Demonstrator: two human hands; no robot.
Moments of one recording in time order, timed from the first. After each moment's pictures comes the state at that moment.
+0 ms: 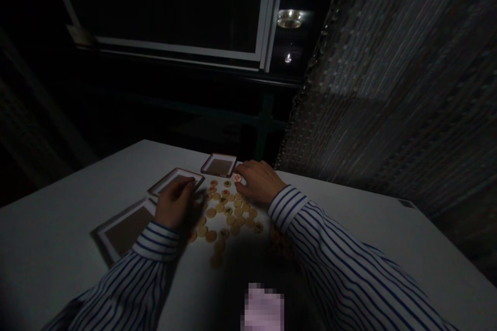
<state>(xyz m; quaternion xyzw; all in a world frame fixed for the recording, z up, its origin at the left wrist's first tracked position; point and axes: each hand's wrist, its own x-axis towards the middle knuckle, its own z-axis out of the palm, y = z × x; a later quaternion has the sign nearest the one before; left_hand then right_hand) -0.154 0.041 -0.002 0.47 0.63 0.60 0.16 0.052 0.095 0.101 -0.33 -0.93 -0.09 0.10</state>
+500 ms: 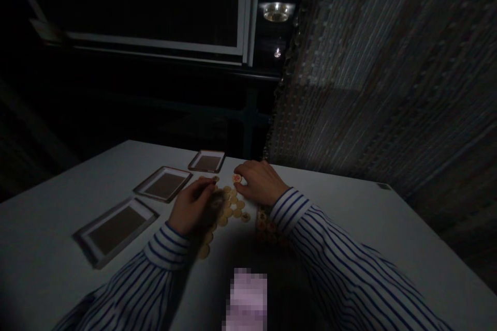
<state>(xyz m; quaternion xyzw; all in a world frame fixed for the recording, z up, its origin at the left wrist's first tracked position) -0.084 0.032 0.010 0.56 0.54 0.57 0.25 0.094 0.074 0.097 -0.36 -0.92 -0.07 0.12</state>
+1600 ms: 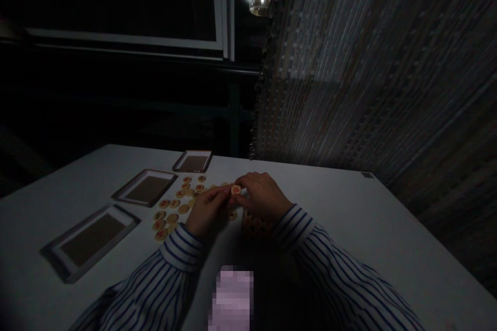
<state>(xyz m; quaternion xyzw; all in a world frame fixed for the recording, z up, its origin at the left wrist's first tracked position) -0.014 0.036 0.012 0.45 0.42 0.56 0.56 0.137 0.057 0.063 -0.38 -0.90 -0.01 0.20</state>
